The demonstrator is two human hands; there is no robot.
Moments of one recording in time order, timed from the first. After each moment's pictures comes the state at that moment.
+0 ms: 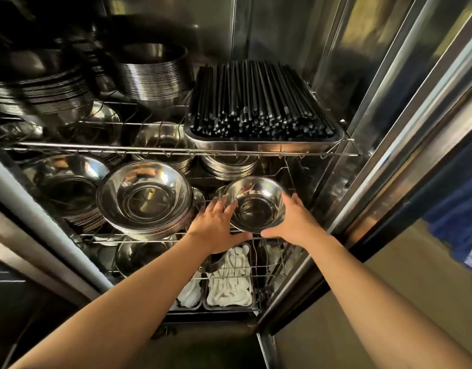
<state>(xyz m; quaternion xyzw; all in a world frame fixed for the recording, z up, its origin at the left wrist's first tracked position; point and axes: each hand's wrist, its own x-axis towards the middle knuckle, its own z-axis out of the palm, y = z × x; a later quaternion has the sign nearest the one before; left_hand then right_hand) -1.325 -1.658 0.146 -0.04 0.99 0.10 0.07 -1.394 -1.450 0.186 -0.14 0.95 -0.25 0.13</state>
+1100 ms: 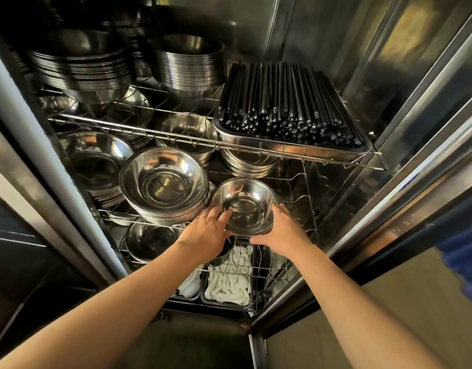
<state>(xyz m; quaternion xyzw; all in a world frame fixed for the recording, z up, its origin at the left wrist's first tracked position) -1.272 -1.670 0.147 -0.07 0.99 0.13 0.01 -1.369 -1.487 0.172 -0.22 0.94 -0.21 0.12</state>
